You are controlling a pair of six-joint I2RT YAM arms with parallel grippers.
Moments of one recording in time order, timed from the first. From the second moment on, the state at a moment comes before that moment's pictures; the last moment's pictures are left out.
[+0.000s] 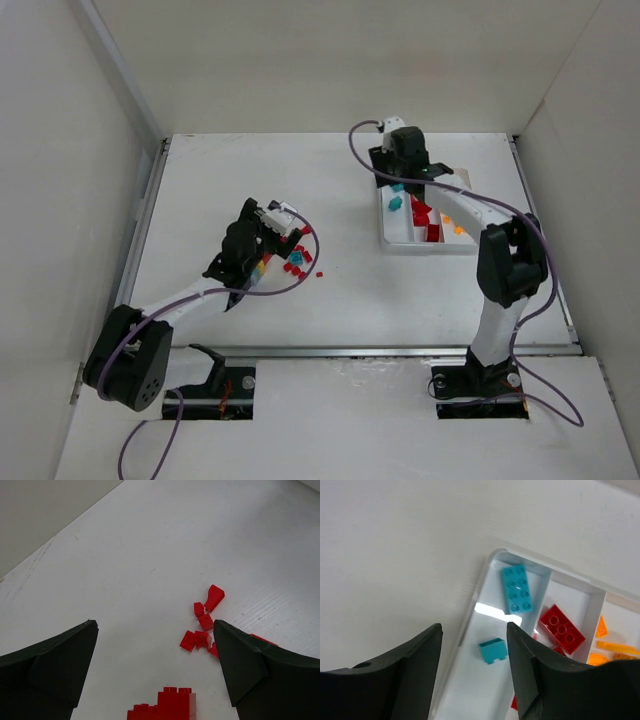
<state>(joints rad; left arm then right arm) -0.45 1.23 0.49 0.51 -0.03 0.38 0.32 1.93 1.53 -0.21 0.06 -0.01</state>
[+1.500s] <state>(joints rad) -0.39 1.08 0.32 0.62 -0.16 0.08 0.85 1.93 1.44 -0.33 0.01 0.02</state>
